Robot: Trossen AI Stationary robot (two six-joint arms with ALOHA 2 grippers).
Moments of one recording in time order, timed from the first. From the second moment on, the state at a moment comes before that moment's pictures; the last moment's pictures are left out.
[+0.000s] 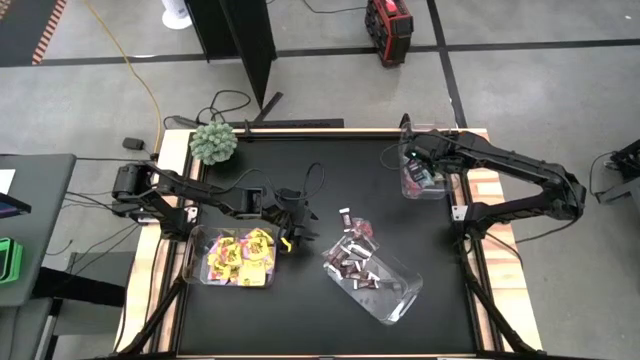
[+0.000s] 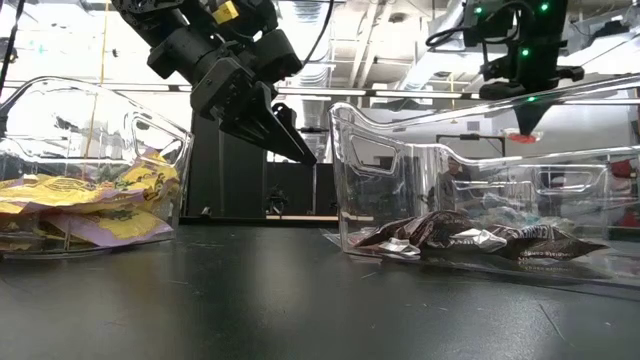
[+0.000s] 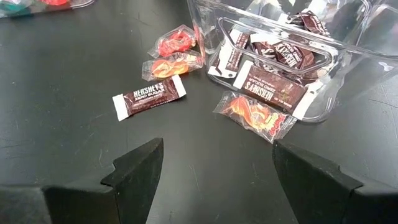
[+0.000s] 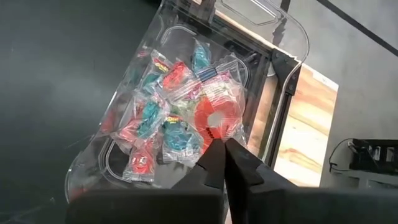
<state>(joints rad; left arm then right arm) 0.01 1.57 0.86 0.07 0.07 0.21 -0.47 1.15 1.05 -1.29 0.59 0.61</state>
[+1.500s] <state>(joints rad) 0.01 1.57 0.86 0.07 0.07 0.22 0.11 1.51 1.05 -0.66 0.17 0.16</state>
